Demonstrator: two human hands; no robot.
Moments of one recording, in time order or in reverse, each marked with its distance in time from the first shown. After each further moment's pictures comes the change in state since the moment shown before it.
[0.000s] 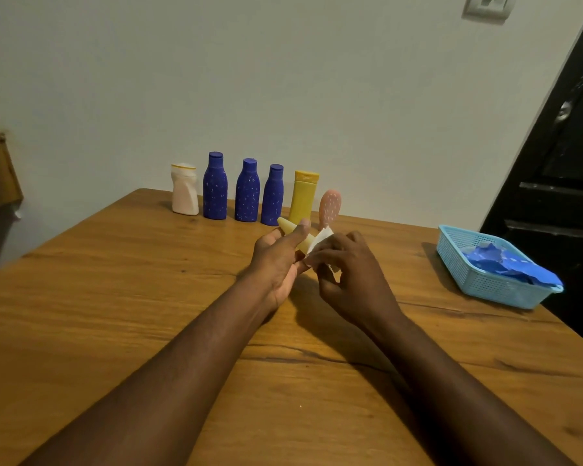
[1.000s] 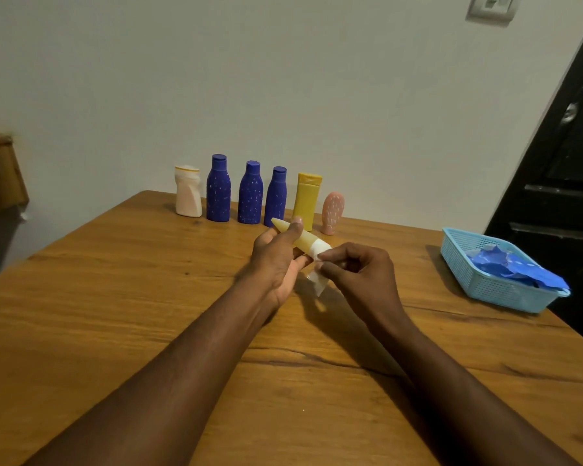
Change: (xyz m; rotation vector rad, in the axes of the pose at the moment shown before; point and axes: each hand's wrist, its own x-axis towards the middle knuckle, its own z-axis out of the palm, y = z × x) left_hand 0.006 0.005 -0.001 -0.138 0.053 0.028; right_hand 0.000 0.004 0.004 0.579 0.143 0.411
